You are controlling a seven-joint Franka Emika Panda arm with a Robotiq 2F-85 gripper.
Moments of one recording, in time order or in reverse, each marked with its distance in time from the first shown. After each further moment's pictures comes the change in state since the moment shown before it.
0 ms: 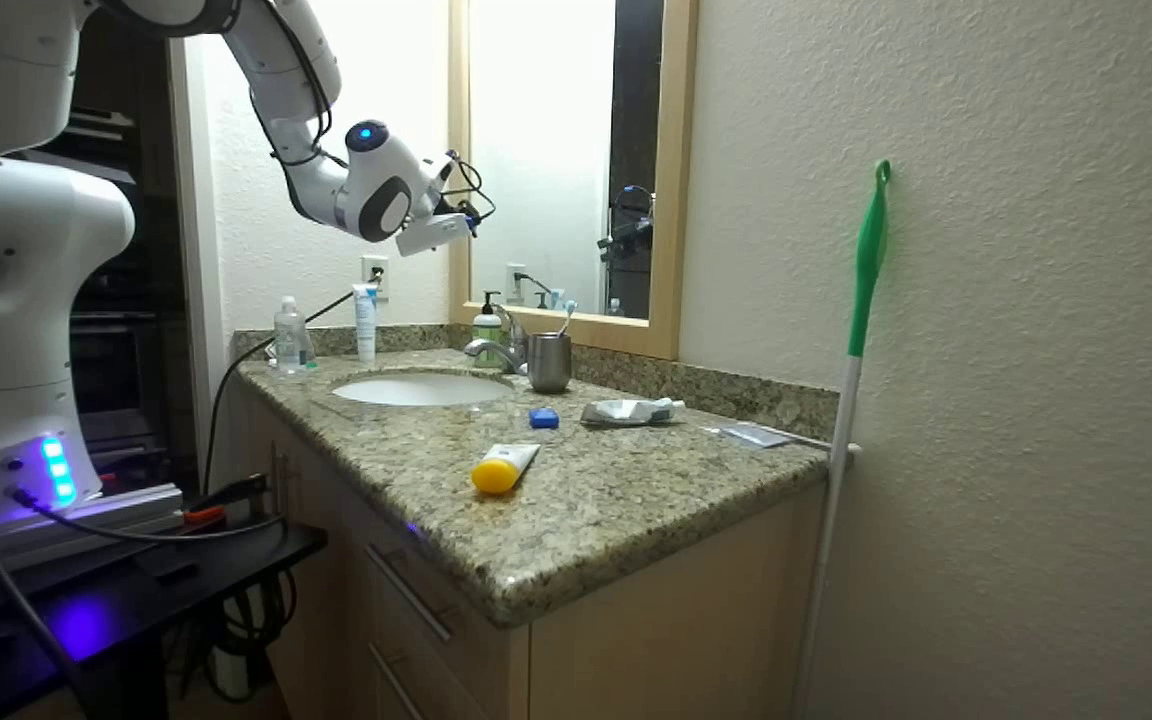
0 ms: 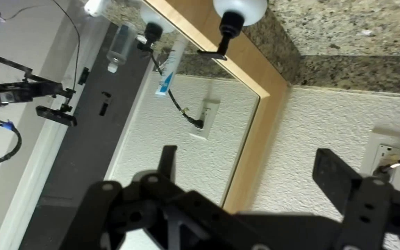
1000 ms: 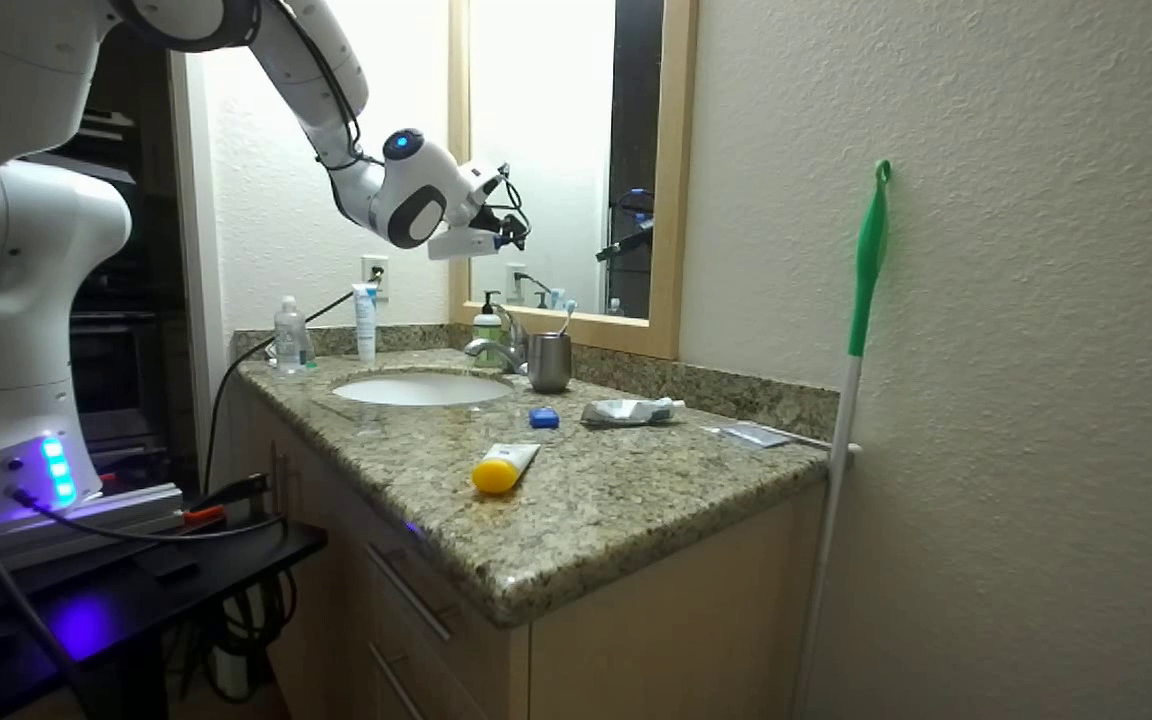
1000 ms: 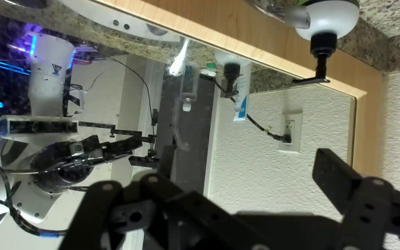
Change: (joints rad) arm 0.123 -0.003 -0.183 0.150 0.147 -0.001 0.170
